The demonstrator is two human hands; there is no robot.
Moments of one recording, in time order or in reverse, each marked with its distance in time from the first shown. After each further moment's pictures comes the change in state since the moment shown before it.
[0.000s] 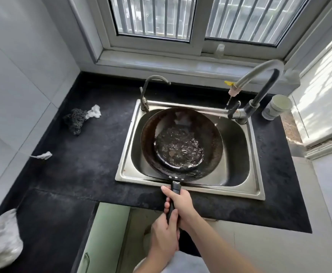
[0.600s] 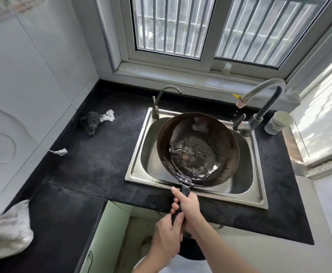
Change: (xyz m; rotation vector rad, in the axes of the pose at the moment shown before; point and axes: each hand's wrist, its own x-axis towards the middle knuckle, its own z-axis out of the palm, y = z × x) left_hand -0.009 -0.001 -0.018 -0.056 -0.078 0.040; right_hand -0.017 0.003 0.009 -0.006 0.031 -0.104
